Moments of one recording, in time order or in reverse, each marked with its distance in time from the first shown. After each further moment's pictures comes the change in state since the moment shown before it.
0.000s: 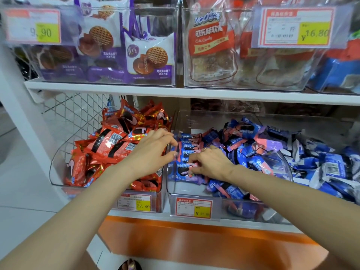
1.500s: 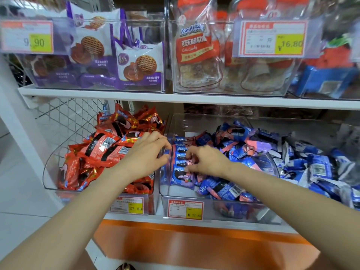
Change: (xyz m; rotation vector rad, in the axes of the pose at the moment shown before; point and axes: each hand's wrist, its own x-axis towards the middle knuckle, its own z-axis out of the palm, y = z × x) left_hand 0.004 0.005 0.001 0.087 0.009 -0.021; right_hand -0.006 0.010 -0.015 0.280 -0.040 0.155
